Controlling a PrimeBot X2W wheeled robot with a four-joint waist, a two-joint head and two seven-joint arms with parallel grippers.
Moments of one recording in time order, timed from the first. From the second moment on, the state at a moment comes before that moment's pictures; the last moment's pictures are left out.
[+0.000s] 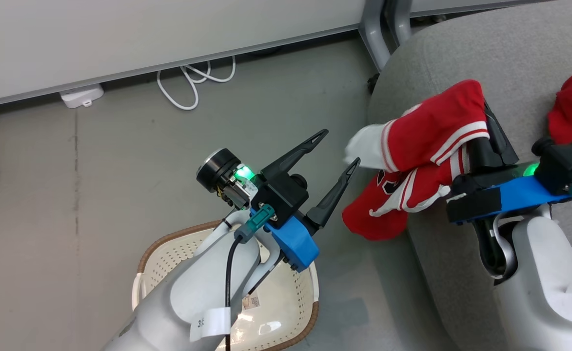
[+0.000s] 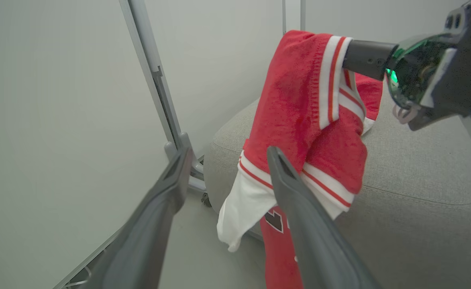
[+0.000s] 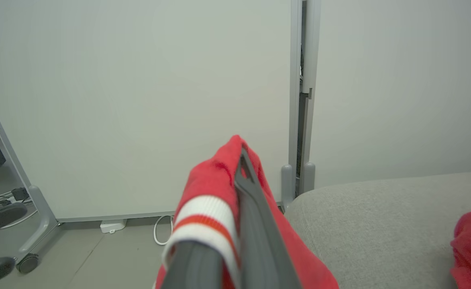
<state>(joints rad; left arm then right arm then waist) -0.69 0.09 -0.82 0.53 -0.30 -0.13 -0.26 -0.50 -0.11 0.05 0.33 0.22 0.13 -0.26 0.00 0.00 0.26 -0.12</state>
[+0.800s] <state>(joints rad) -0.68 0.12 -0.85 0.49 -0.27 -0.13 -0.26 -0.33 -0.09 -0.11 0.23 0.23 0.13 -0.26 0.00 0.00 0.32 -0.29</state>
